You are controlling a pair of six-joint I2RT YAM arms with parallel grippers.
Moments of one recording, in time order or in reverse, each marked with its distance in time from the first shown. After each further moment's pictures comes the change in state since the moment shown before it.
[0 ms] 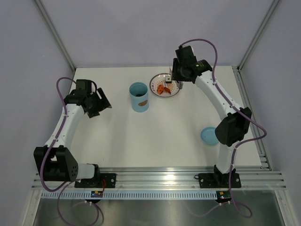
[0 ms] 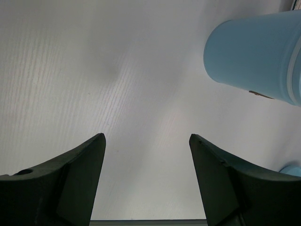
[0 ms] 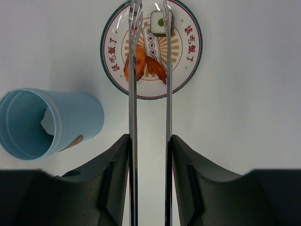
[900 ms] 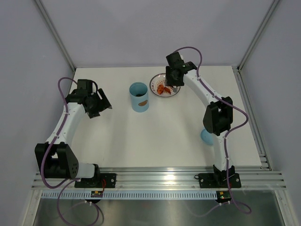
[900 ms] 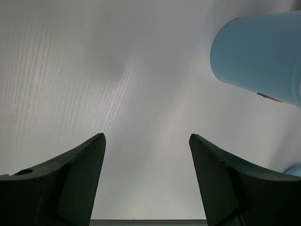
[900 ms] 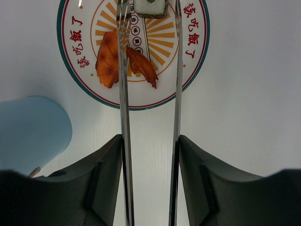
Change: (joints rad) left arm 0.000 0.030 0.000 0.000 -0.007 0.000; right arm -0.003 0.285 0.118 -0.023 0.017 -0.050
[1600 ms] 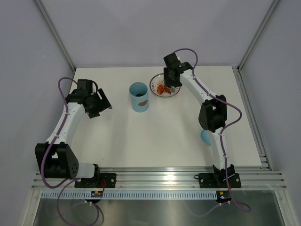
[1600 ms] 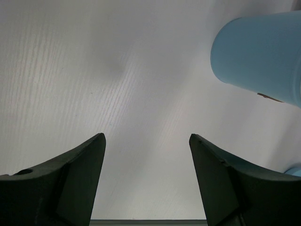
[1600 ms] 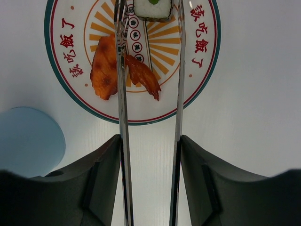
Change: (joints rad) left arm 0.000 0.002 0.000 0.000 -0.001 0.000; right arm 0.000 0.124 0.107 -0.023 0.001 -0.008
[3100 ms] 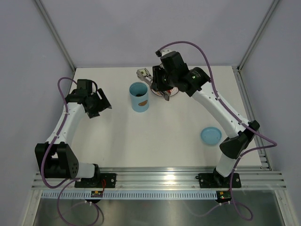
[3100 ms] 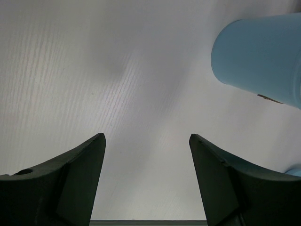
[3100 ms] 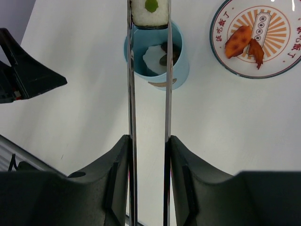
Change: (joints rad) left arm 0.005 0.000 0.000 0.001 0.001 -0.001; right arm 0.266 -0.546 -0.184 -0.032 -0.131 0.011
